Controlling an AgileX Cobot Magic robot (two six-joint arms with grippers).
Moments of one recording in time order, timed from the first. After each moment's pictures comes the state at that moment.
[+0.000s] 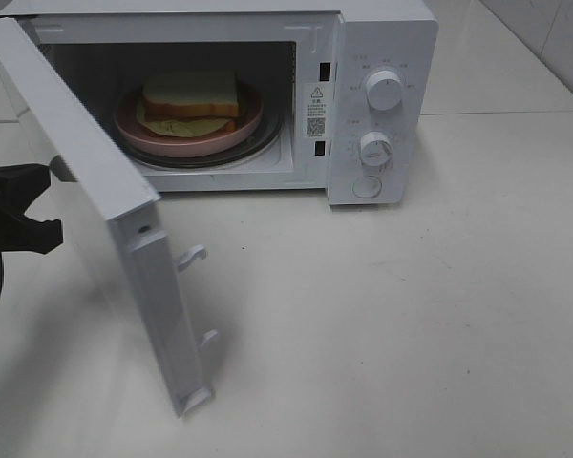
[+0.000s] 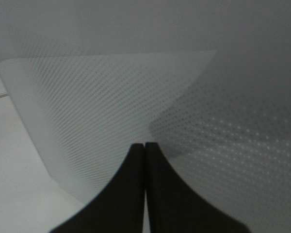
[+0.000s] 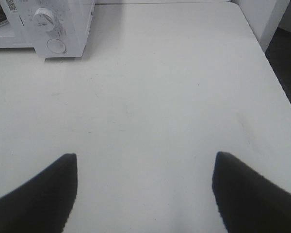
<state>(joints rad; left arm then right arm) -0.24 1.54 -0.31 0.19 -0.87 -0.03 0.01 0.00 -0.51 -0.05 1.04 0.06</state>
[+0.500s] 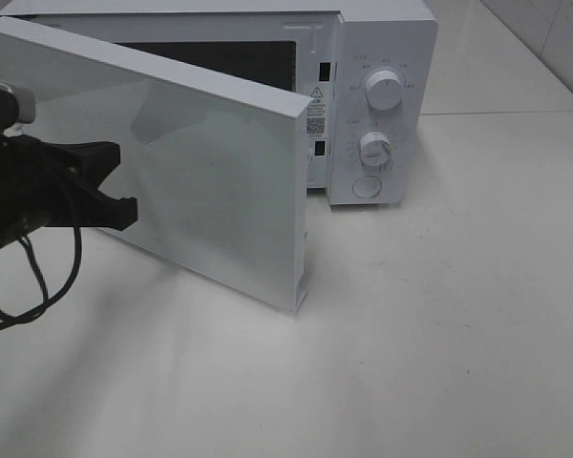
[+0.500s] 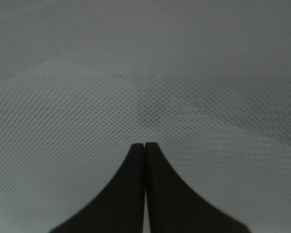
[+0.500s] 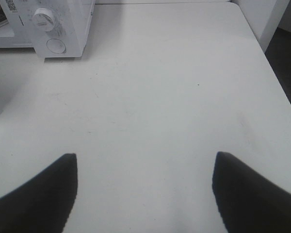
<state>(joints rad) -0.46 1.65 -0.45 0.00 -0.89 0.04 0.01 0.00 -0.51 -0.05 1.04 0.06</state>
